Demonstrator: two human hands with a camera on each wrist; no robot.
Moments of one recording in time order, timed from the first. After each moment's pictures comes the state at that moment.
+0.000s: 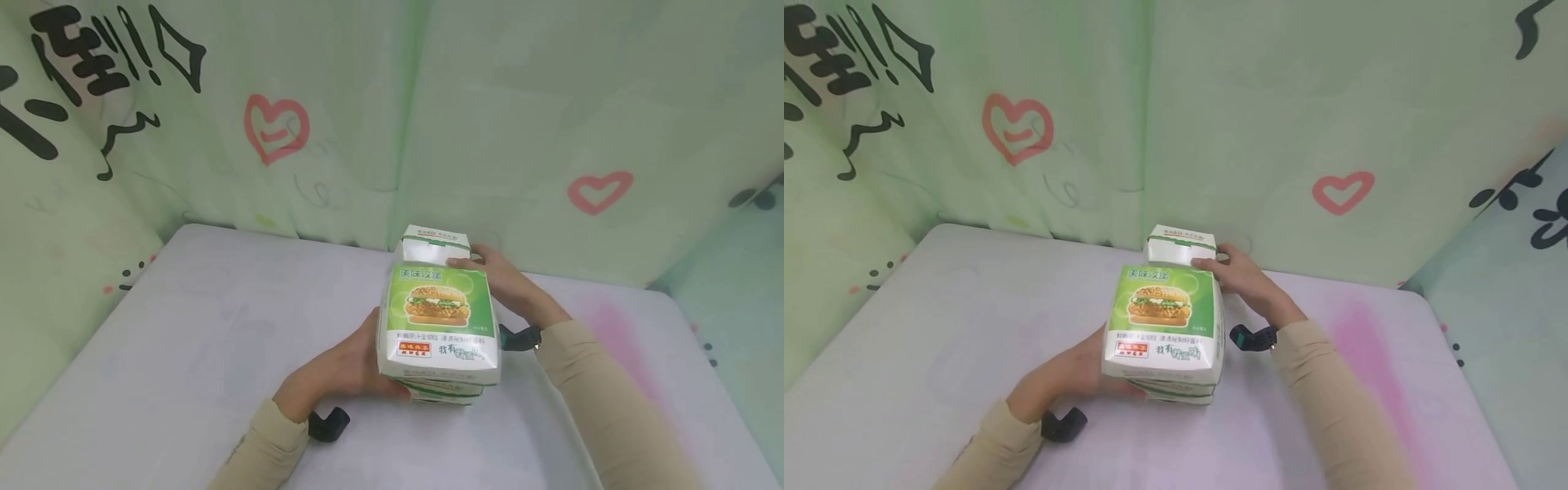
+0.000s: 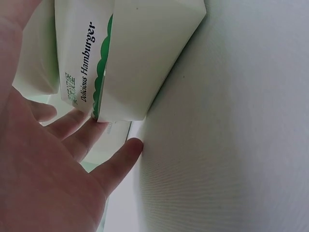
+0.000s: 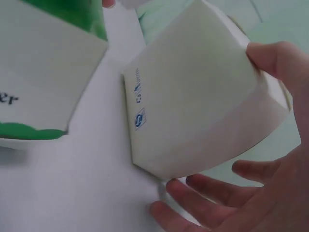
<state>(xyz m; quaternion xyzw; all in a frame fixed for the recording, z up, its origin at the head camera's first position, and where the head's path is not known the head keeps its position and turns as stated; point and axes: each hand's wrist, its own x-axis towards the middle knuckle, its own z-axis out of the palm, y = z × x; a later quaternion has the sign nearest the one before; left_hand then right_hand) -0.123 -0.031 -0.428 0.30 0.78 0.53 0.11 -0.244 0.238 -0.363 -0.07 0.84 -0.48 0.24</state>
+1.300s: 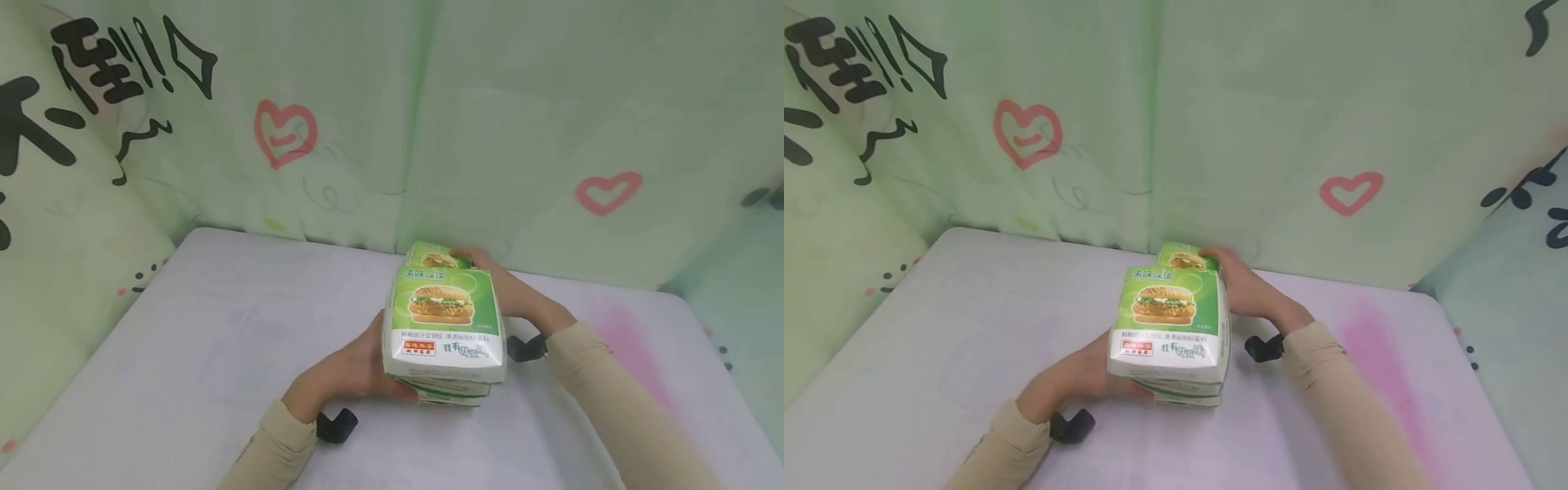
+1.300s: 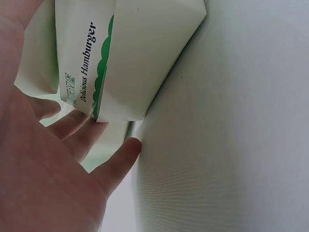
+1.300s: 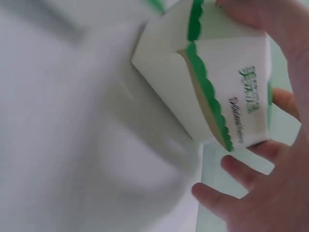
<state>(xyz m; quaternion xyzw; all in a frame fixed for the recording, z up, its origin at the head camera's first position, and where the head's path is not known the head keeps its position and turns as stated) -0.122 -0.032 -0.427 0.30 0.78 0.54 0.11 -0.241 0.242 -0.377 -0.29 0.88 -0.36 0.15</state>
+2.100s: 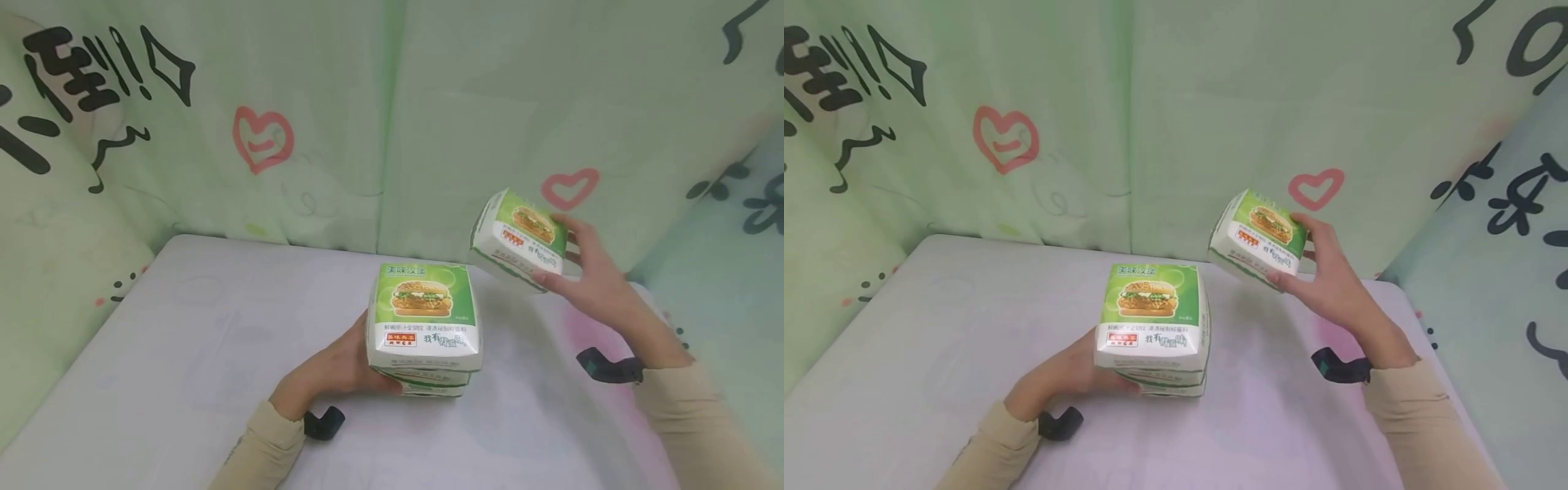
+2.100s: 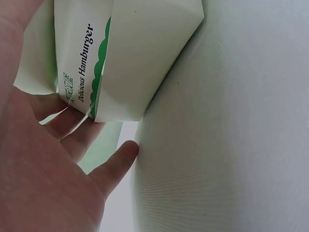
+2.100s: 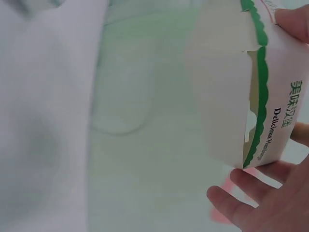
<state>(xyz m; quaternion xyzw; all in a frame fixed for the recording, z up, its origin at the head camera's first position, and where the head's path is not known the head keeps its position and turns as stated) -0.124 -0.026 -0.429 0.33 0.75 0.57 0.10 -0.170 0.335 -0.292 -0.16 0.93 -0.34 -0.07</state>
